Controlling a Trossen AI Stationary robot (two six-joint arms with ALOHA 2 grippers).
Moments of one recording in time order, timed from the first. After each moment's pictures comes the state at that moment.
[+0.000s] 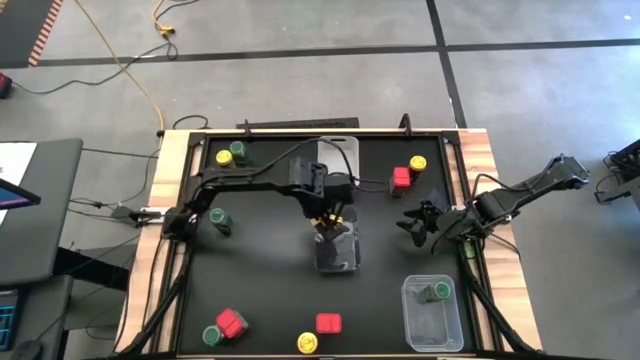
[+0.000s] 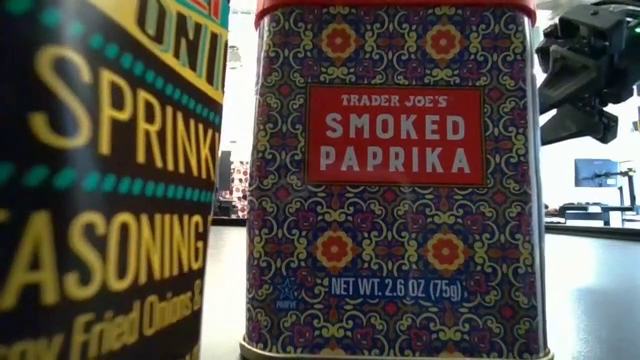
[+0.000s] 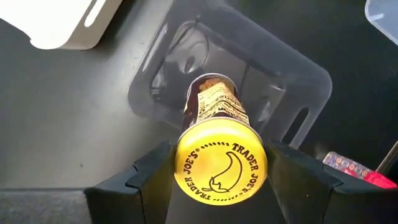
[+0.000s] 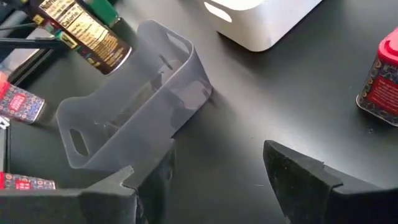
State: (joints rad) left arm -0.02 2.14 2.34 -1.47 0.00 -0.57; right arm 0.41 0.64 0.44 -0.55 0.57 1.01
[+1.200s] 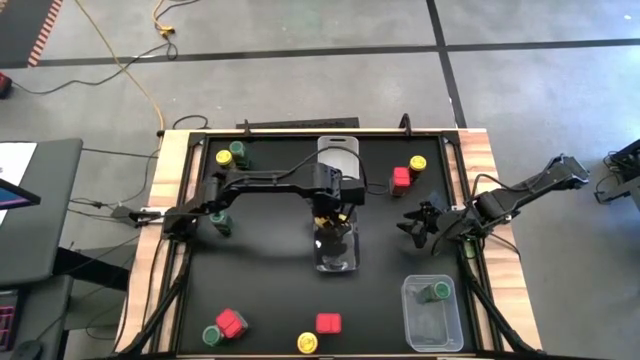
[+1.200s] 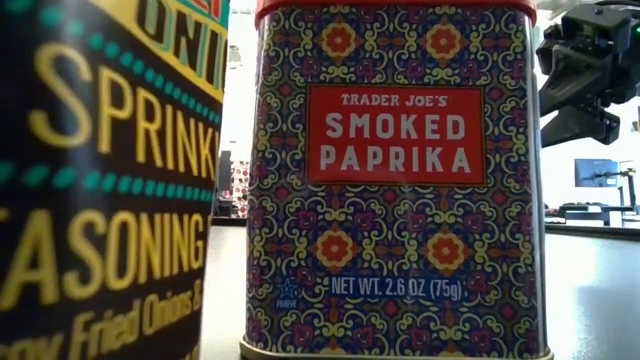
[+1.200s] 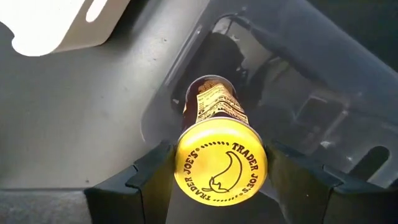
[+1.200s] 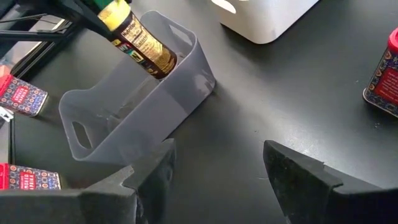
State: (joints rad) left arm 0.03 2.26 2.32 -1.45 -0.03 -0.56; right arm 0.41 0.64 0.44 -0.55 0.54 1.01
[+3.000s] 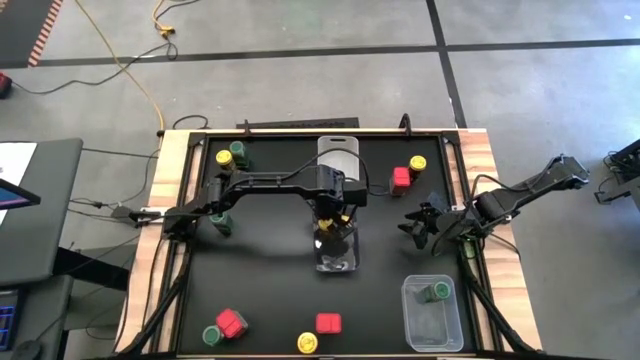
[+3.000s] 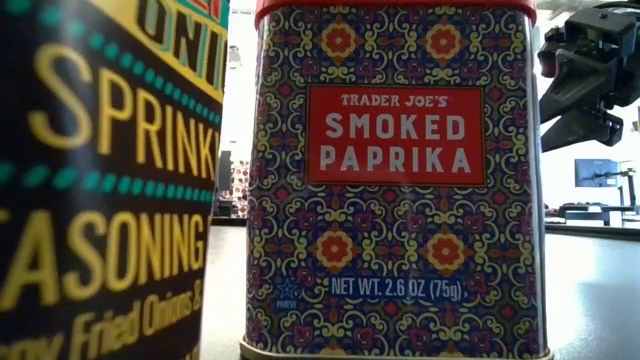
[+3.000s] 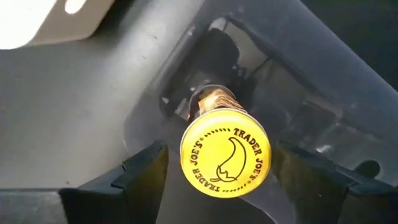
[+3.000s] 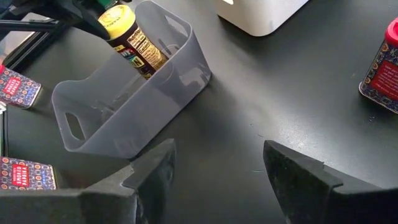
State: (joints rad) left arm 0.03 2.29 2.32 -1.42 -0.02 -0.61; right arm 0.41 0.64 0.44 -0.57 0.52 1.01
